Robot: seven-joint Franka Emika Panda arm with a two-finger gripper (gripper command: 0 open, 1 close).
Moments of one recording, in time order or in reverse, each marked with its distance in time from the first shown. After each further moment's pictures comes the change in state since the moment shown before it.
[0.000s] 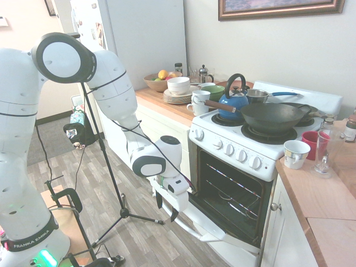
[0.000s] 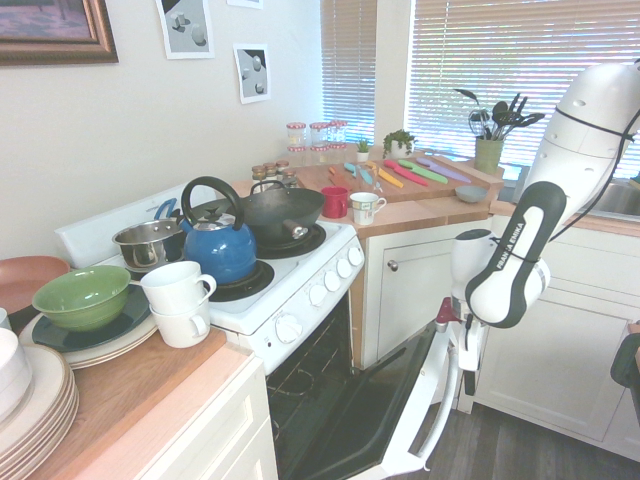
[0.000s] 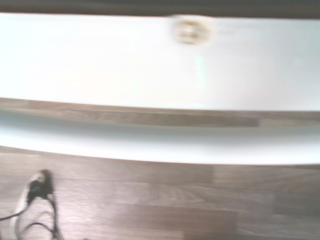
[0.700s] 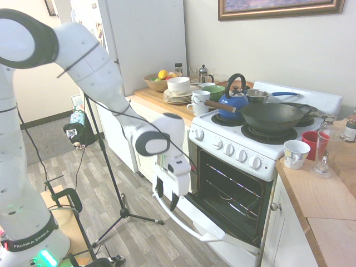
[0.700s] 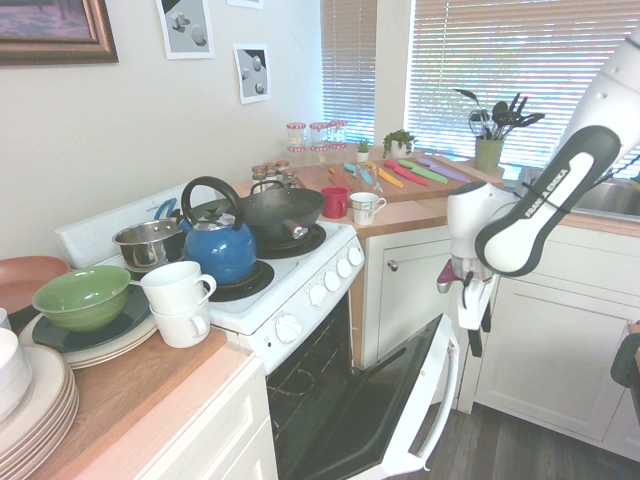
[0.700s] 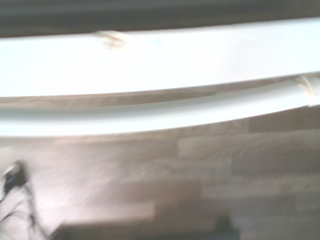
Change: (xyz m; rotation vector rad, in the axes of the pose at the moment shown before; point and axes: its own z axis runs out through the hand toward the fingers) arm 0.022 0.037 -0.055 -0.104 0.030 0.110
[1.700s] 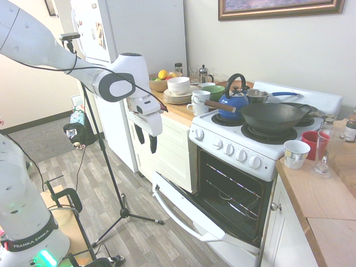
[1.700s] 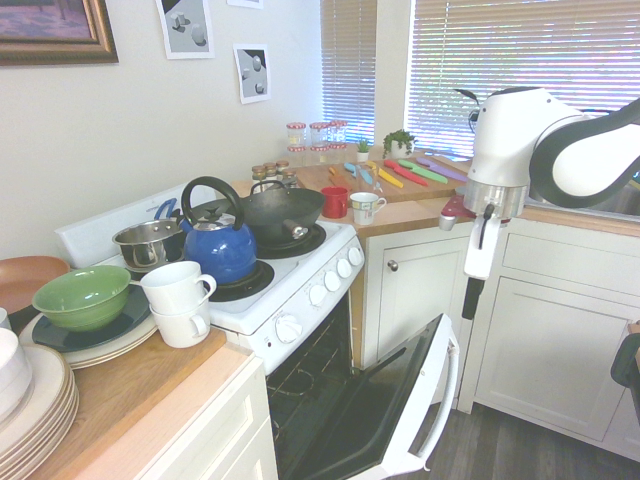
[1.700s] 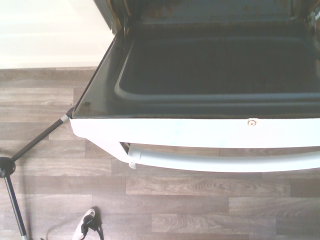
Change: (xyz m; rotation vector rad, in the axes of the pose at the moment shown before) arm -0.131 -0.049 -0.215 0.202 0.100 -0.058
